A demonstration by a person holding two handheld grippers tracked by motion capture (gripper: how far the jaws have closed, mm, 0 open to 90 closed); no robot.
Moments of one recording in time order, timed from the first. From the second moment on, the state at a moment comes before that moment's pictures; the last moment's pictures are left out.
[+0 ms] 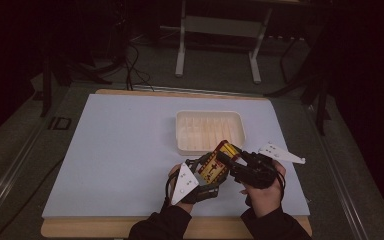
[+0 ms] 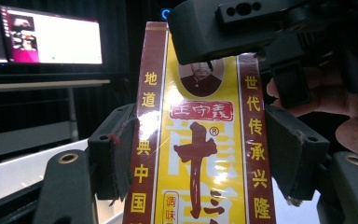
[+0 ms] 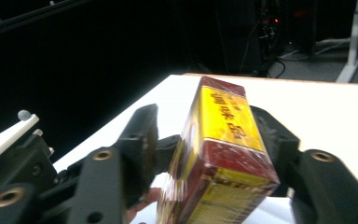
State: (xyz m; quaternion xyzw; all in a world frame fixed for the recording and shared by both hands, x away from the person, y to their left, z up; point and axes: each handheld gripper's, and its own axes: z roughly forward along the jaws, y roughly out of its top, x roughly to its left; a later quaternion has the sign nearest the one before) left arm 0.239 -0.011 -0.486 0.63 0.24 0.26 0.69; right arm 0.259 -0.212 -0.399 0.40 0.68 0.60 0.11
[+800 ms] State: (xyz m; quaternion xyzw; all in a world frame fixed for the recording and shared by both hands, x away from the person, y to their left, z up) left arm 0.248 -0.001 -0.467 0.64 0.28 0.22 0.68; right arm 0.264 -0.209 -0.376 0.40 0.69 0.58 0.17
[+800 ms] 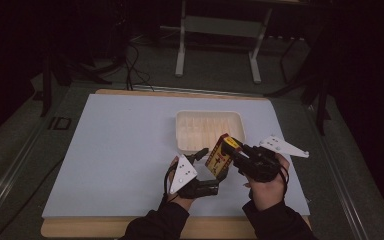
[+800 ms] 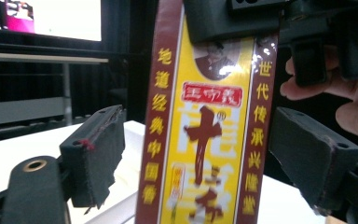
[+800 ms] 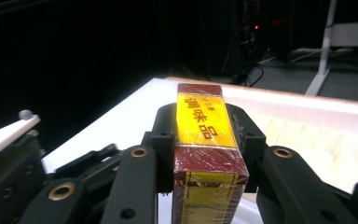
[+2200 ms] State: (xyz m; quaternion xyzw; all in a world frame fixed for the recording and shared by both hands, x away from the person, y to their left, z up) left arm 0.227 0.109 -0.500 0.68 0.36 0.25 0.59; right arm 0.355 -0.214 -0.346 0.44 0.63 0.52 0.36
